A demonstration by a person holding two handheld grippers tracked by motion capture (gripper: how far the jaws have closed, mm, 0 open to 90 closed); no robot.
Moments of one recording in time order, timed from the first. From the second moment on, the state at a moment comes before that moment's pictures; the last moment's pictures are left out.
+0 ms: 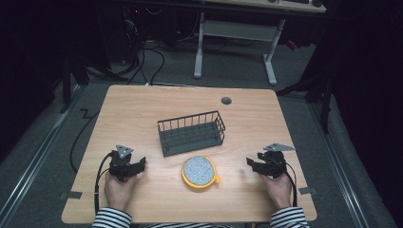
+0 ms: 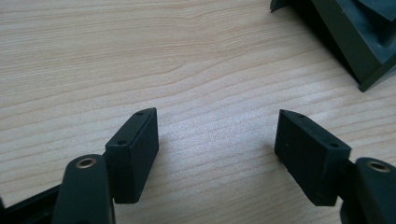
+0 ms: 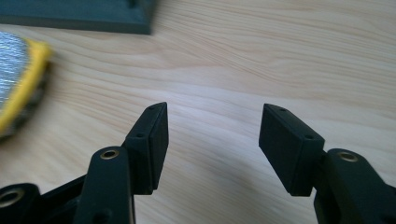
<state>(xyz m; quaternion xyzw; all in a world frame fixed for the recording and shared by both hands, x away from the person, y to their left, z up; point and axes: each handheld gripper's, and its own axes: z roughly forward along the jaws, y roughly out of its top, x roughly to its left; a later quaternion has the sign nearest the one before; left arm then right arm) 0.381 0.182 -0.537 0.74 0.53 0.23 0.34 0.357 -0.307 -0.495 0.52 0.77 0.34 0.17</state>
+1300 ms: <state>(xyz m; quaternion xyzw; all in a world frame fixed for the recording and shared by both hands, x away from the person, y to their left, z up) 0.381 0.185 -0.536 0.74 0.54 0.22 0.34 0.400 -0.177 -0.497 0.43 0.87 0.26 -0.02</state>
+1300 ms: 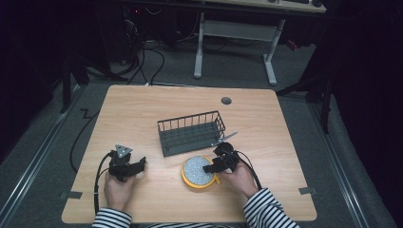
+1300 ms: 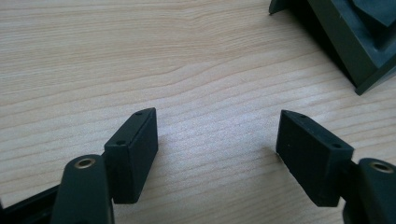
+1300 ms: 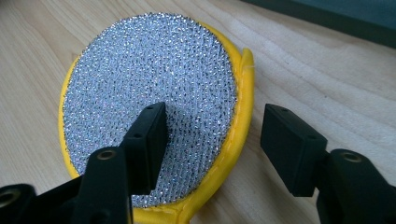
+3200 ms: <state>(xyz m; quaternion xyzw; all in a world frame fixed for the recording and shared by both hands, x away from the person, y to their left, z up) 0.381 0.183 -0.536 0.74 0.53 0.23 0.34 0.382 -0.203 -0.463 0.38 0.87 0.31 0.00</state>
